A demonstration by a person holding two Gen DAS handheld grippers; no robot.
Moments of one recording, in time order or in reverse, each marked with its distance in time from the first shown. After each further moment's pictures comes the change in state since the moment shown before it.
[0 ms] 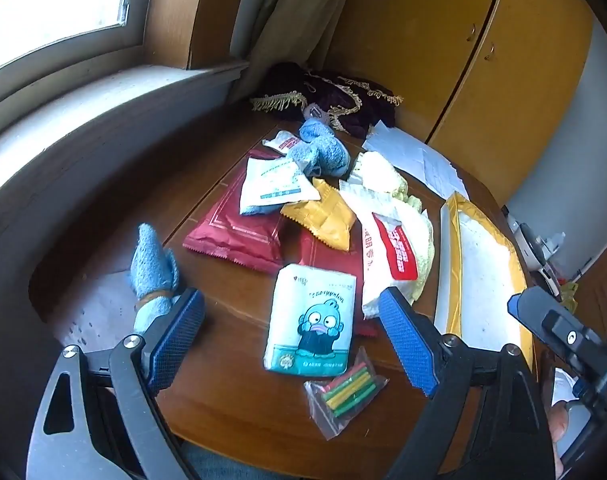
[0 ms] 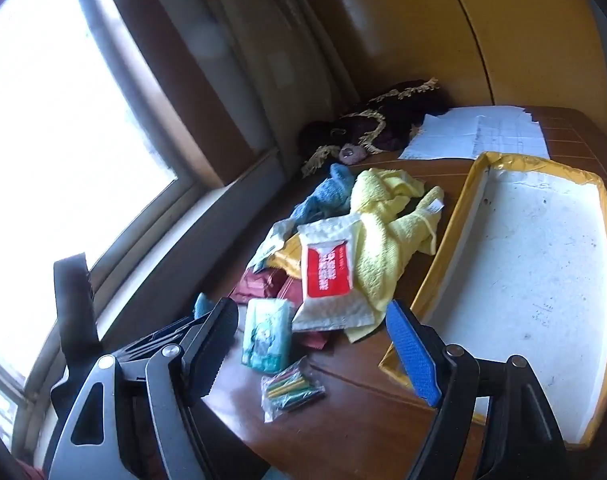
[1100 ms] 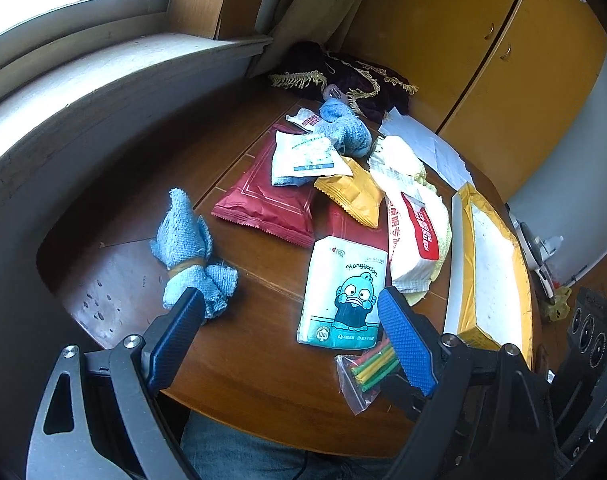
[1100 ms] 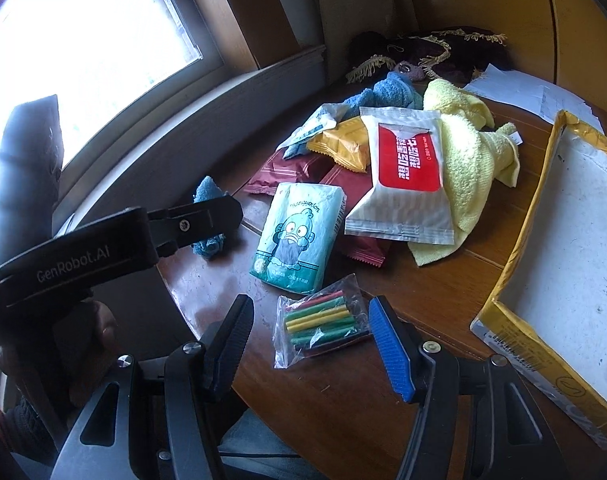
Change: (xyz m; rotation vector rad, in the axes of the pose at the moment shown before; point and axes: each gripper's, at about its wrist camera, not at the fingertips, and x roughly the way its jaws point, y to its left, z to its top) left arm 0.003 0.027 -0.006 -0.047 0.045 -0.016; right arm 0.078 0.034 -0.045 -0.192 0.283 -0.033
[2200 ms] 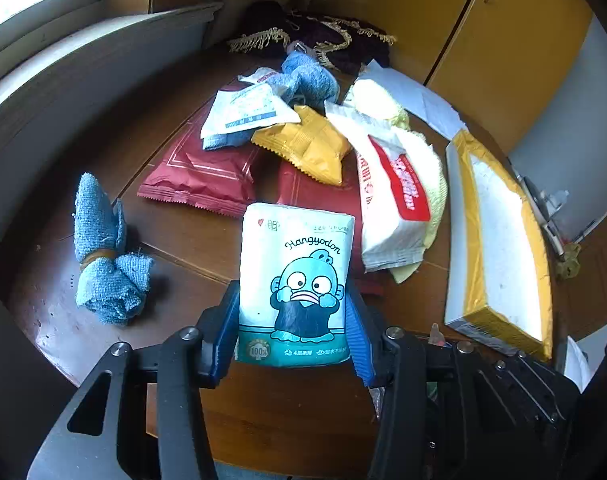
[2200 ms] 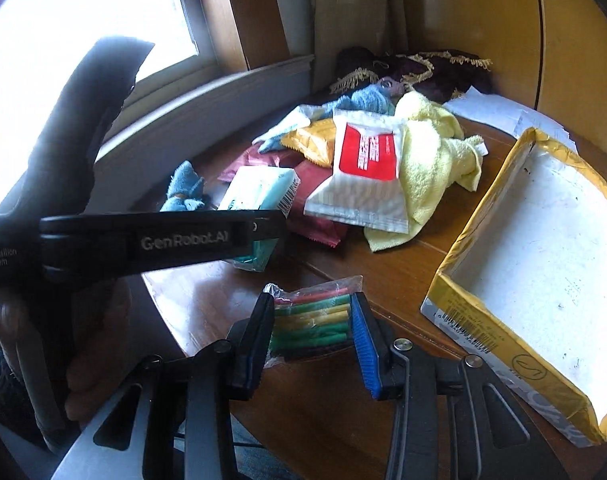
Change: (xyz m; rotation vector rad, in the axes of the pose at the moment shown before) left arm 0.039 -0.041 -0.008 0.105 0.110 0.004; right arm -0.029 -0.010 -0.023 -0.067 -0.092 -0.094
